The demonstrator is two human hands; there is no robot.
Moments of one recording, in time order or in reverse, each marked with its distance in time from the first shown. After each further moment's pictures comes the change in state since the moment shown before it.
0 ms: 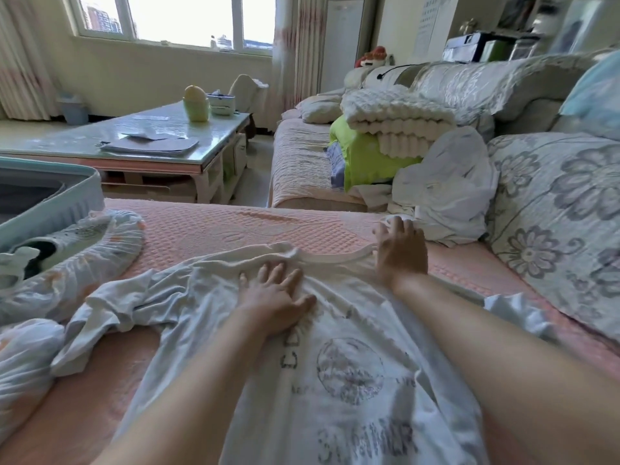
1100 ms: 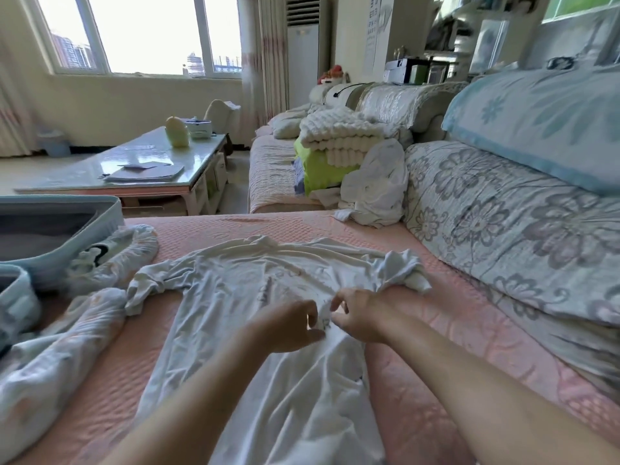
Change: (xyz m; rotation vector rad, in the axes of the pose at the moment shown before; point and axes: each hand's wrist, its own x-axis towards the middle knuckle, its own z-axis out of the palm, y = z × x) left_hand -0.219 0.109 -0.035 -0.056 0.008 0.383; right_hand -0.237 0.055 -0.184 0.631 -0.607 -0.090
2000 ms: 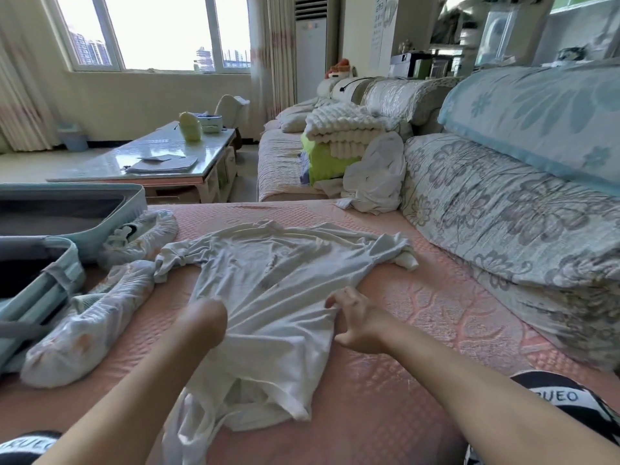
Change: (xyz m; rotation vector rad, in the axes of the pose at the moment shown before) left_hand -0.133 -0.031 -0.027 0.400 -0.200 -0.483; right_hand -0.079 0.003 0.032 0.000 -0.009 -0.173
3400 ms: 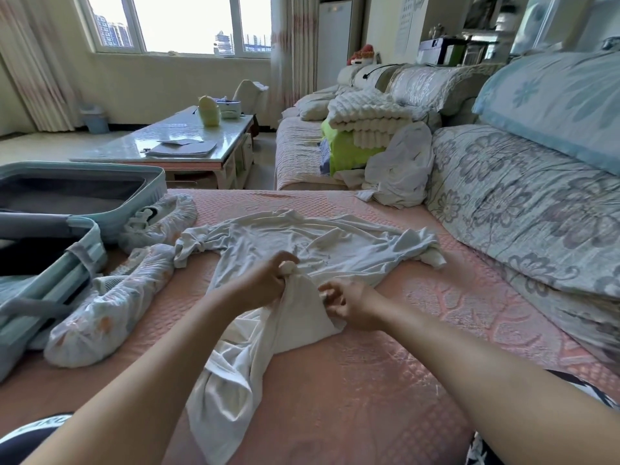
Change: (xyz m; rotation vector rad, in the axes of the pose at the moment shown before) left_hand 0.042 0.019 -0.016 -1.058 0.141 0.209; right_hand 0.060 -0.025 0.014 0.185 -0.098 0.015
